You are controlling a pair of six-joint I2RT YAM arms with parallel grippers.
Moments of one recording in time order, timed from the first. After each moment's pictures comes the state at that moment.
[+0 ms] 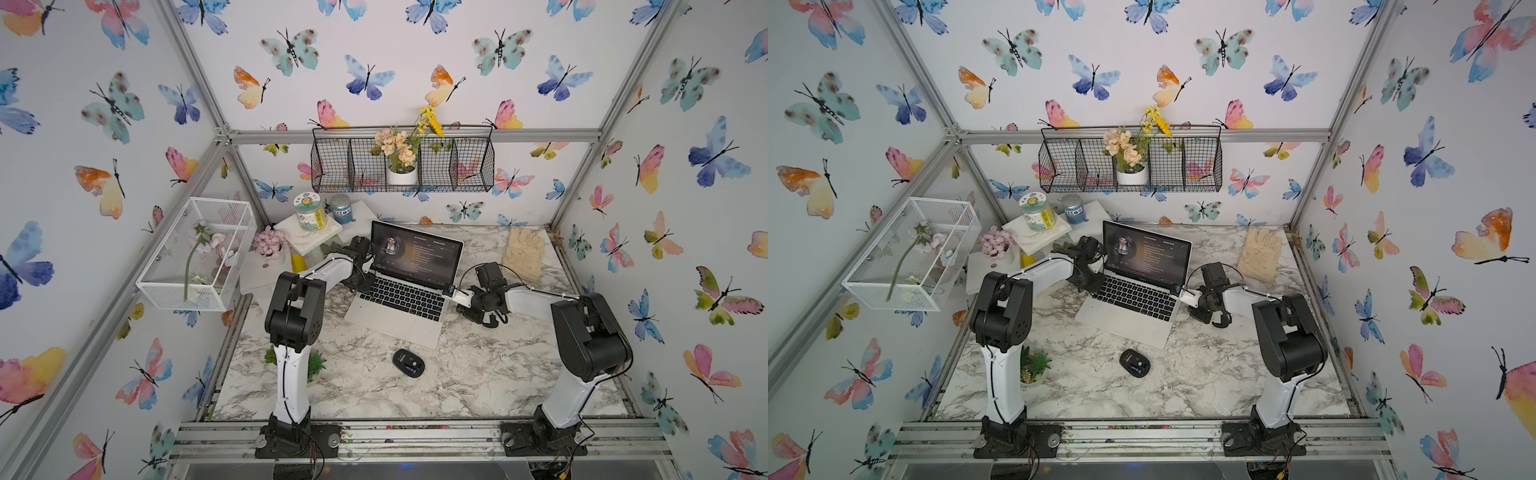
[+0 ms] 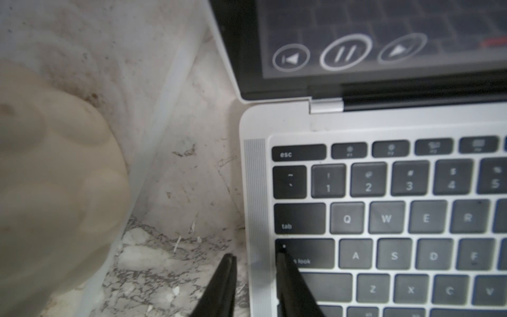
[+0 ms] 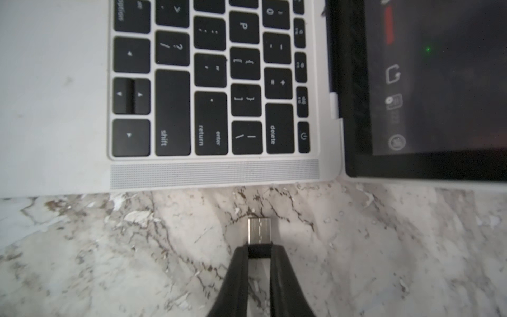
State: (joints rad) left arm -0.32 2.12 1.55 -0.66 -0.03 0.10; right arm 0.34 1.78 0.97 -0.28 -0.28 -0.89
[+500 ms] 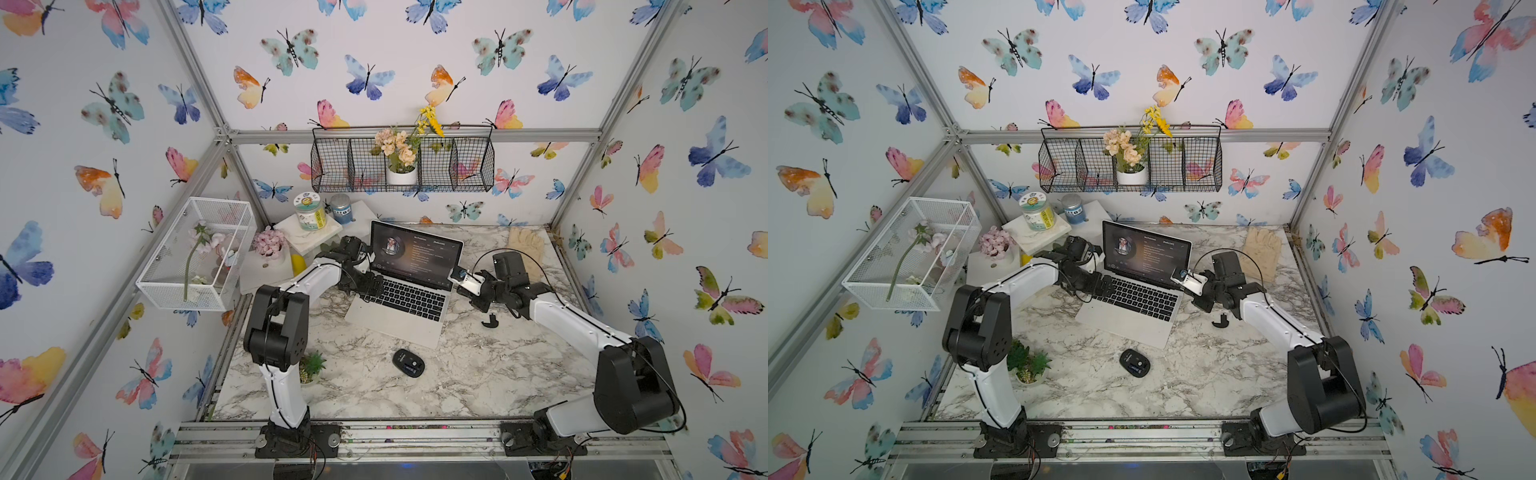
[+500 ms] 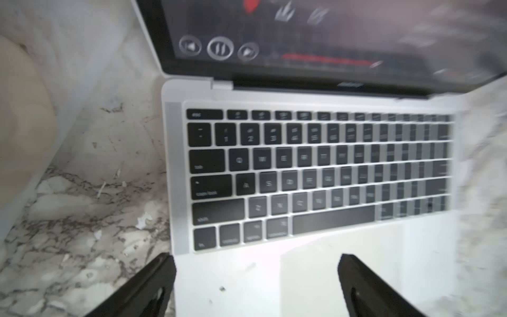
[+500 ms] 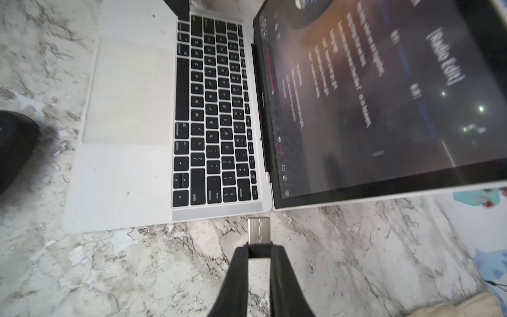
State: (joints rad) left arm -0.31 1.83 1.38 -0.63 0.35 -0.06; right arm 0.37 1.43 0.96 -0.29 -0.40 -0.80
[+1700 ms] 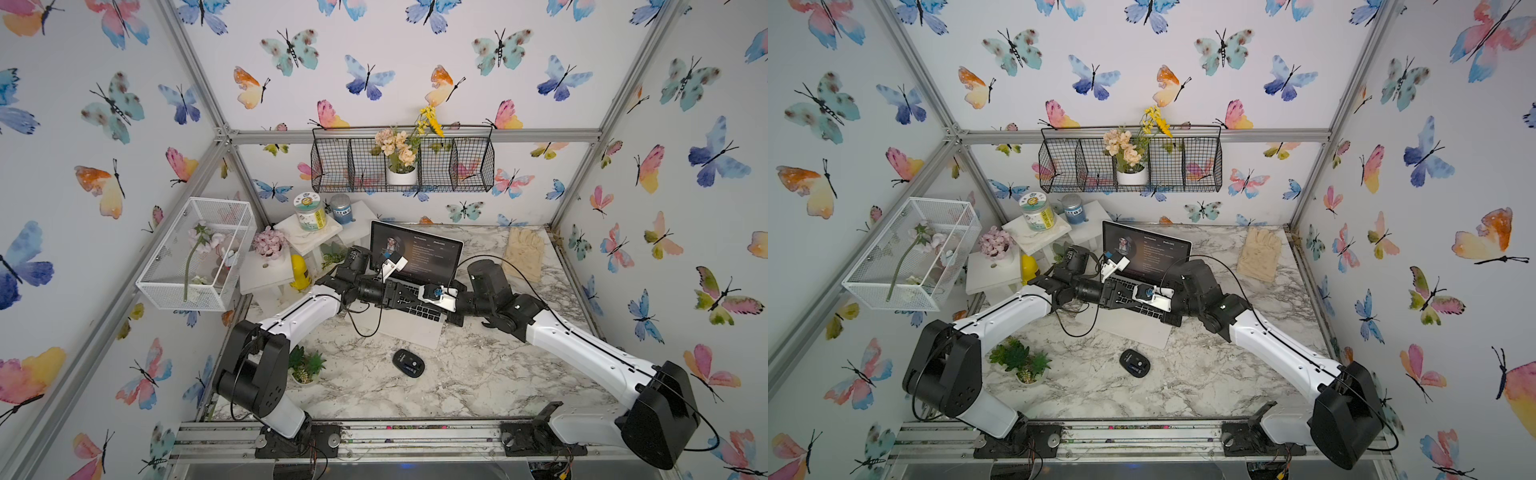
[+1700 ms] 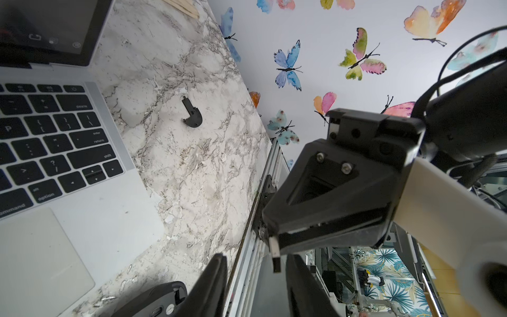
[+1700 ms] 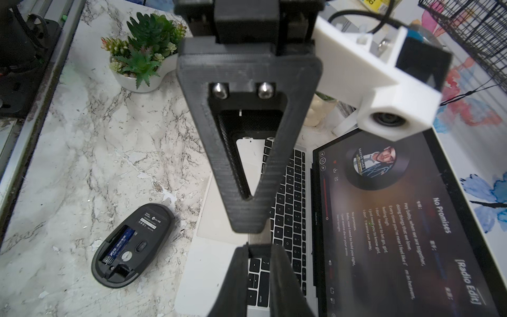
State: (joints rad) left arm -0.46 1.58 1.09 -0.23 1.13 -0.44; right arm 0.69 1.31 0.99 -0.29 -0.41 -0.71
